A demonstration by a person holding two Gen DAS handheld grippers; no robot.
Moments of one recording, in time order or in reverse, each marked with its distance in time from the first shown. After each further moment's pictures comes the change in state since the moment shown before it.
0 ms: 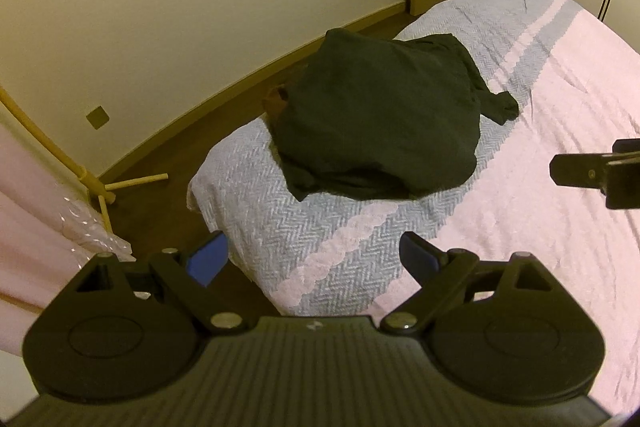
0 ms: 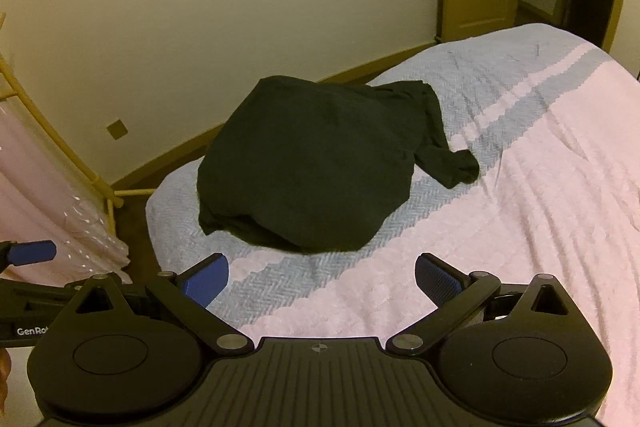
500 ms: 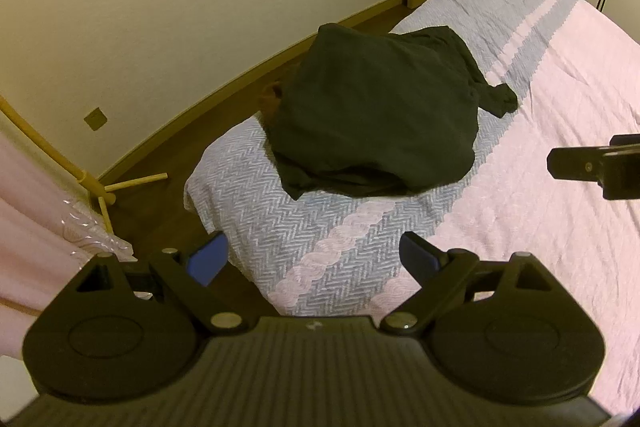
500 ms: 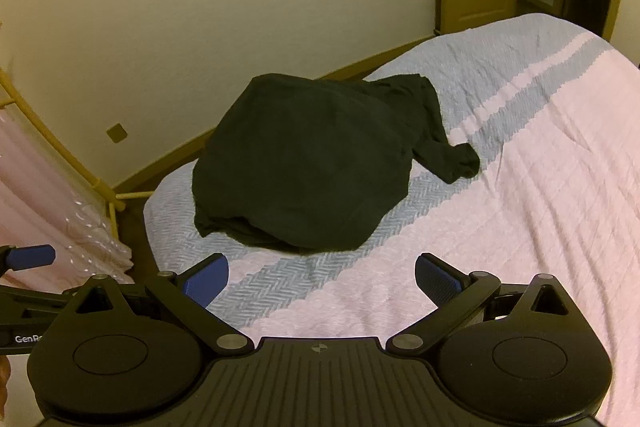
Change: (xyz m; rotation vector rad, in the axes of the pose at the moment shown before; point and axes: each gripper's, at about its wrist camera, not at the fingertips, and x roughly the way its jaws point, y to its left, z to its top) left arm 0.006 -0.007 0.005 0.023 0.017 0.003; right arm 0.008 -0.012 0.006 0.025 0.013 0.009
